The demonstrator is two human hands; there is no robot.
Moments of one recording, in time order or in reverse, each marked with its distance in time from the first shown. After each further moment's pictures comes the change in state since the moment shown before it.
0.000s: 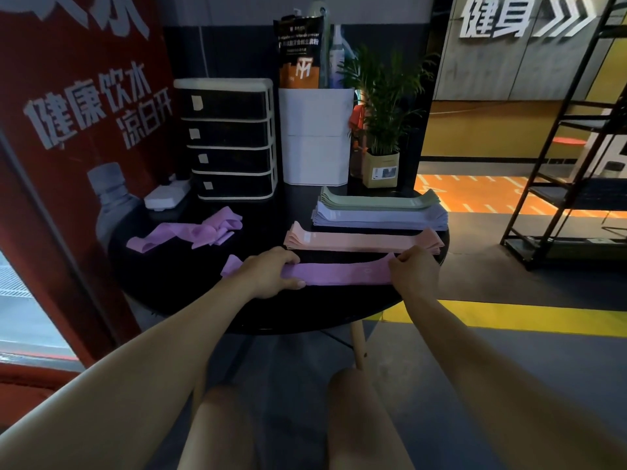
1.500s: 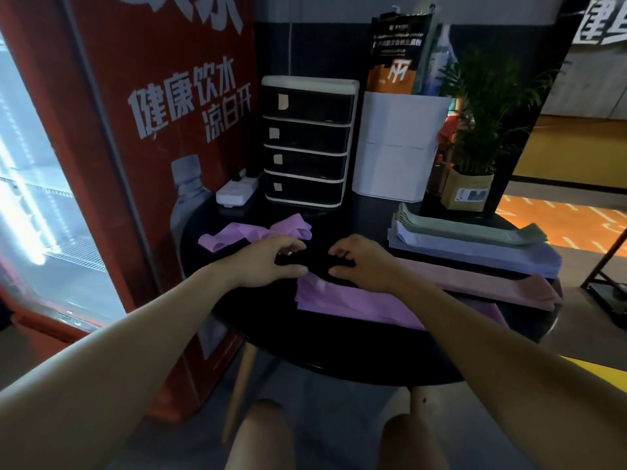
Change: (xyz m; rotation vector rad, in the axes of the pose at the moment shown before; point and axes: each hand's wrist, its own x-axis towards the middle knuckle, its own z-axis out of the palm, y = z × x) left_hand -0.019 -0.114 -0.062 -0.312 0.073 -0.027; right_hand -0.004 -0.141 0.105 -0.155 -0.730 -0.833
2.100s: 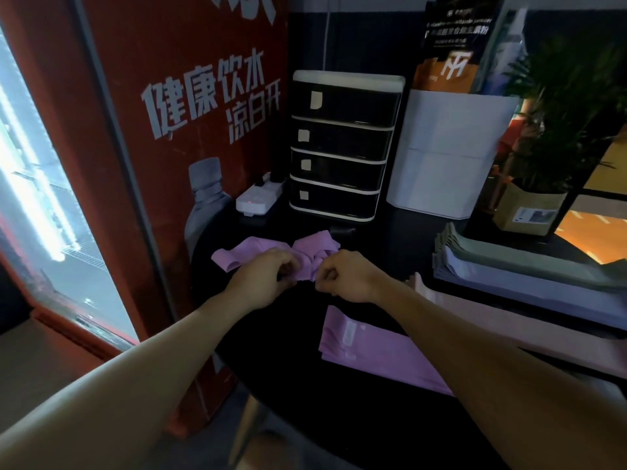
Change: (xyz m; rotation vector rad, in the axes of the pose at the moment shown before) left_hand 0.045 -0.075 0.006 0.106 0.313 -0.057; right_hand 0.090 -0.015 0.033 -0.015 -0.190 -0.060
